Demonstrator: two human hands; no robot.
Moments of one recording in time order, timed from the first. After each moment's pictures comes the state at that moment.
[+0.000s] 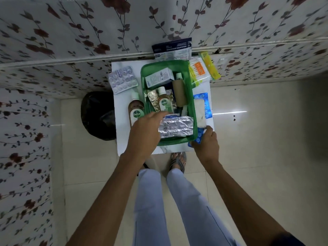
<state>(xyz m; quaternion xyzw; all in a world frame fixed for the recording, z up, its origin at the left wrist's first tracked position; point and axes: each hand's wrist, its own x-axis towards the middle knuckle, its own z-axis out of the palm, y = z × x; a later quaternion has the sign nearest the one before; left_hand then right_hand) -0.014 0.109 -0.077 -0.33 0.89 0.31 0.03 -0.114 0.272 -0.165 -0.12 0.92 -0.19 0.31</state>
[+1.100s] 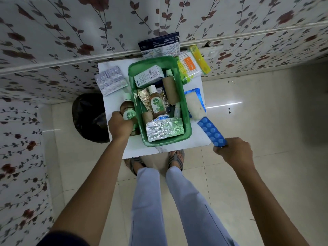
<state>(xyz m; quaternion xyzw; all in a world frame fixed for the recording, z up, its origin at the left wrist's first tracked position) -0.006 0.060 -0.168 -0.67 0.62 0.41 0.03 -0.156 0.325 -0.105 -0.08 0.93 -0.03 0.34</state>
